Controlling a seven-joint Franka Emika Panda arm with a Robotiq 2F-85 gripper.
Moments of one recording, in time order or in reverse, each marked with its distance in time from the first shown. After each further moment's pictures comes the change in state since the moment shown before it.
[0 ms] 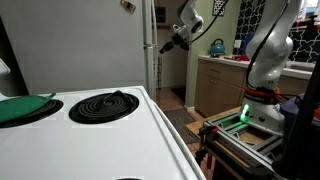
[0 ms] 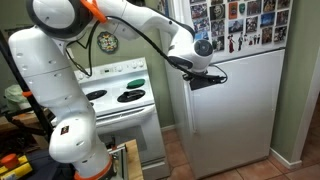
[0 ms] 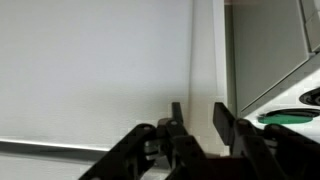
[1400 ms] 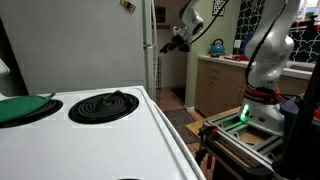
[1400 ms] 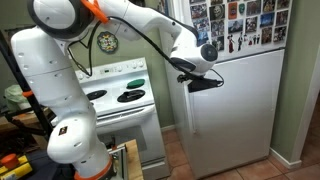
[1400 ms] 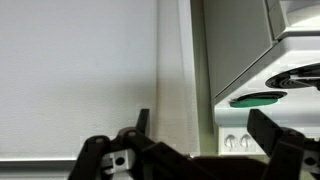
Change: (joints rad) arm -0.037 0.022 0.012 0.006 -0.005 -0.177 -0.001
